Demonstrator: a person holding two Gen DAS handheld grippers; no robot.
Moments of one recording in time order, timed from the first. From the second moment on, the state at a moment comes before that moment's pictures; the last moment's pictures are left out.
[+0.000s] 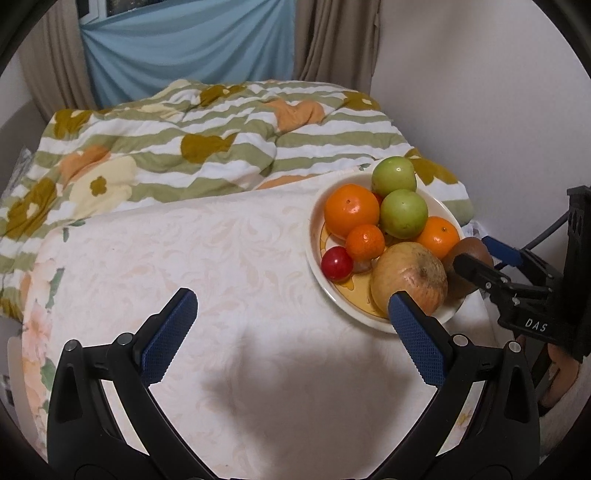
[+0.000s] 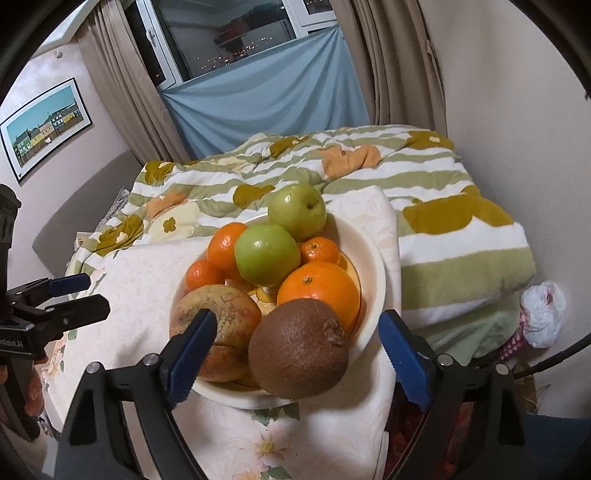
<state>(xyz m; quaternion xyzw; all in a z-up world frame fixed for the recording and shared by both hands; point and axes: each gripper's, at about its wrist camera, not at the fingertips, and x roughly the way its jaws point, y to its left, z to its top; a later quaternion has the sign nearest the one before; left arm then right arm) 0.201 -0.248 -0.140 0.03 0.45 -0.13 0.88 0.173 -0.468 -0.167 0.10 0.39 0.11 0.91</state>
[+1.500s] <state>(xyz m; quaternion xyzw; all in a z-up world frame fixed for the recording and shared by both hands) 0.062 -0.040 -0.018 0.00 0.35 -0.06 0.93 0.057 -0.286 -0.015 0.02 0.38 0.00 0.93</state>
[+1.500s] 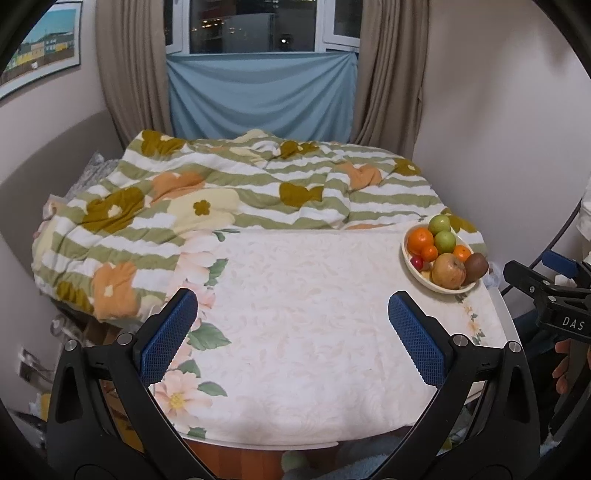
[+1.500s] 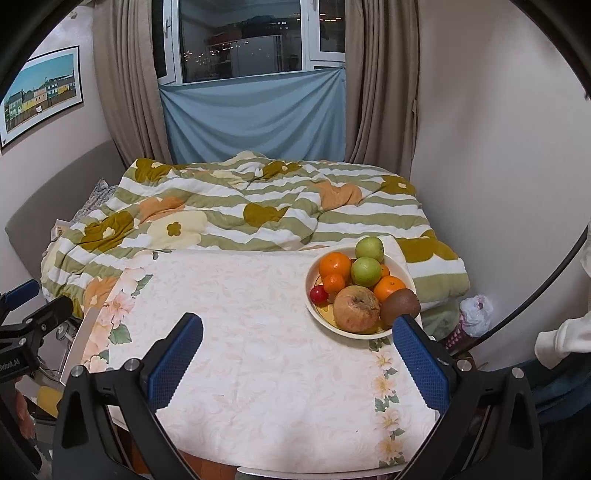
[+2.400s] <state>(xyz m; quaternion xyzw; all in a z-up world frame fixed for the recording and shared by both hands) 0.061 -0.045 -0.010 0.01 0.33 -0.06 0.94 0.058 -0.288 -0.010 0.02 0.38 0.00 0.93</state>
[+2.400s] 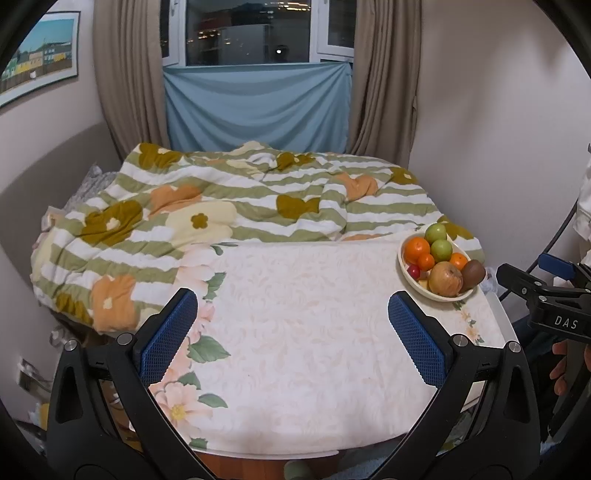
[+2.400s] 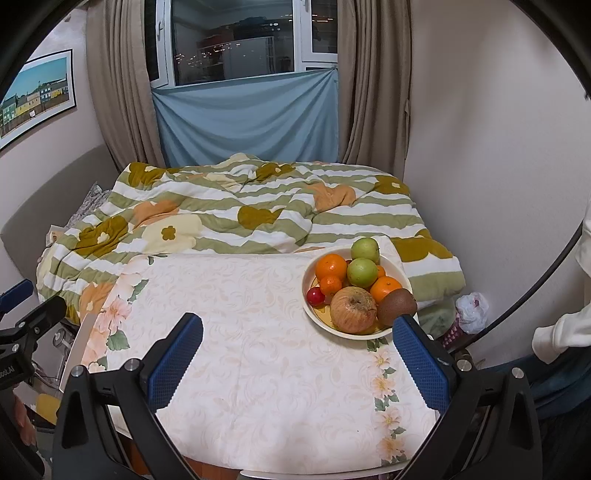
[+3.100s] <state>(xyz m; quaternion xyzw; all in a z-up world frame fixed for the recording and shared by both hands) 0.060 -0.056 -0.006 0.01 0.32 -0.08 0.94 0.059 -0.293 -0.010 0.02 0.38 0.00 0.93</state>
